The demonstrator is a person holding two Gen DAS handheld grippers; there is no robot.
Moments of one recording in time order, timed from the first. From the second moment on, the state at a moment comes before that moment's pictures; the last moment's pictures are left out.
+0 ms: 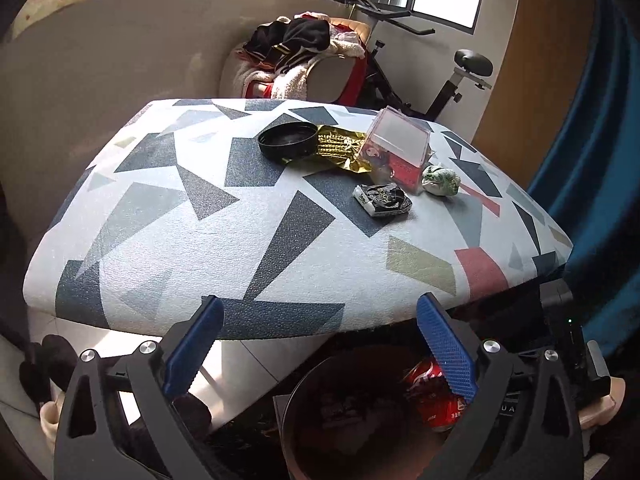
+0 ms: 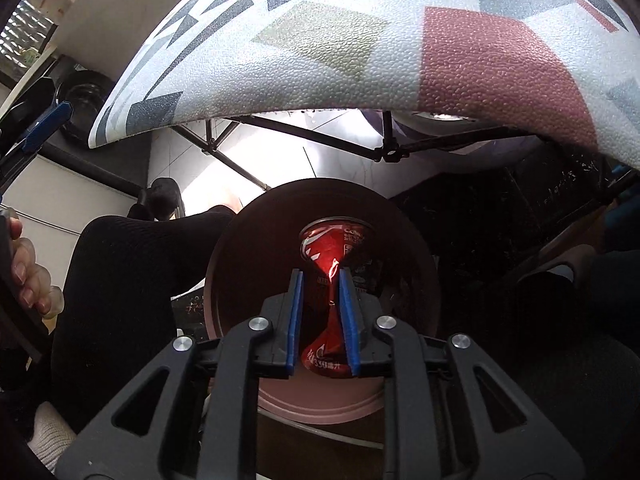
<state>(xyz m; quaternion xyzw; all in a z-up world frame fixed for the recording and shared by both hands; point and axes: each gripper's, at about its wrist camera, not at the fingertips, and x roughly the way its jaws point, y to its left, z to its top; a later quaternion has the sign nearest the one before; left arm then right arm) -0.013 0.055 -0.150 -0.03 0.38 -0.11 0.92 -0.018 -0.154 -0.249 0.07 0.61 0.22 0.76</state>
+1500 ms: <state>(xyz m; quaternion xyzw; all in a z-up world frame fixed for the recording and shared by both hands) 0.064 0.074 -0.126 -0.02 0.34 -0.07 0.94 0.099 -0.229 -0.154 0.00 0.44 0.10 0.89</state>
